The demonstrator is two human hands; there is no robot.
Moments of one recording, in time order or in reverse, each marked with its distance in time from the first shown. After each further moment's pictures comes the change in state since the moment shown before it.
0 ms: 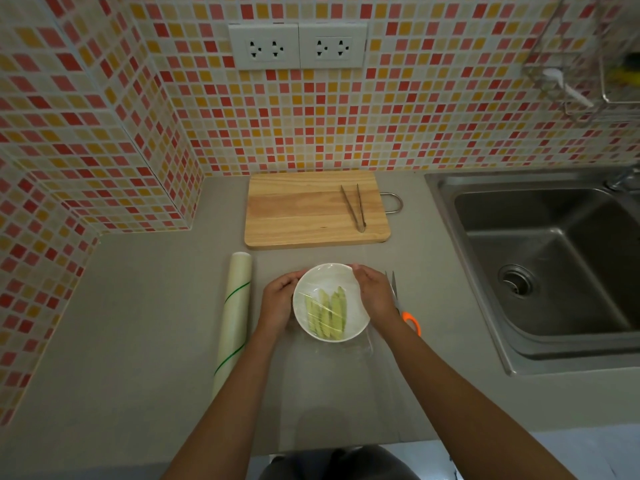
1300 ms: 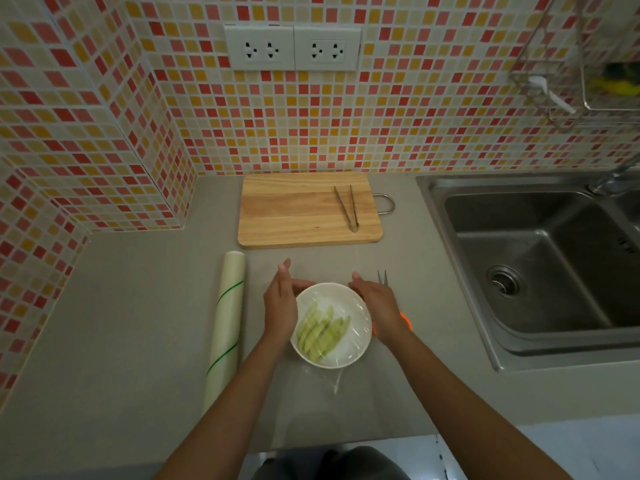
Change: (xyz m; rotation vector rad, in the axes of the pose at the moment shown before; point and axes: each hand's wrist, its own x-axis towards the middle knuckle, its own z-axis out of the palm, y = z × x) left_hand -0.019 0.001 0.021 0.129 0.117 0.111; right_hand -0.020 -0.002 -0.018 -0.034 0.067 0.224
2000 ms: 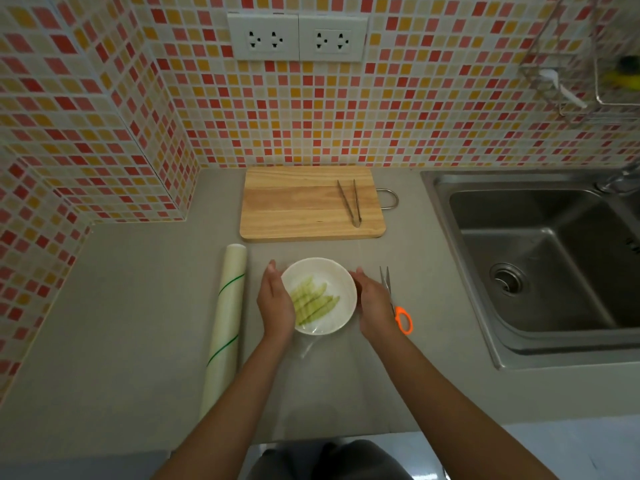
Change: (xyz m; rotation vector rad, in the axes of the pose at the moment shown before) left_hand -0.010 0.004 -0.001 -0.102 0.245 -0.083; right_hand -0.004 0.002 0.022 0.345 0.037 0.070
